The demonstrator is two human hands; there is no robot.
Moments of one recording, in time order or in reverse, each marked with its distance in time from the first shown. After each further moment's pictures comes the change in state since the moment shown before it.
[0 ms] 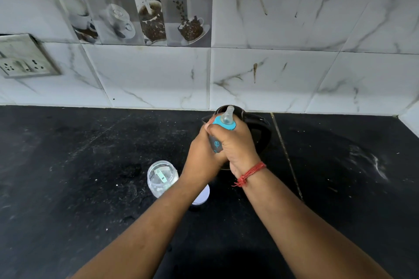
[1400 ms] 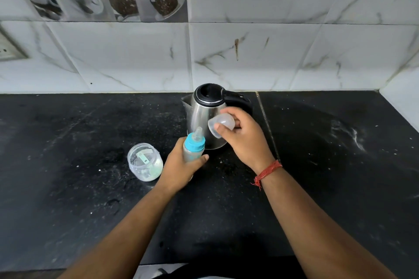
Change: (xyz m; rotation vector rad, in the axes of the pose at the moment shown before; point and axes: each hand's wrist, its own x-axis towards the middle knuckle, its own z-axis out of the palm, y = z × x) left_hand -0.043 -0.083 0.014 0.001 -0.123 -0.268; right_hand -0.012 0.031 -0.097 -0.562 -0.051 -0.230
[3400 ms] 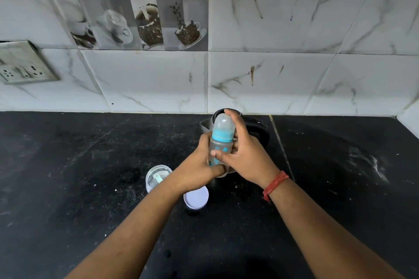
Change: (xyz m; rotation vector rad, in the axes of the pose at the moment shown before) left_hand 0.021 0.080 -0.041 0.073 -0.302 0.071; right_hand 0.025 -0.028 0.023 -0.110 -0.209 -0.146
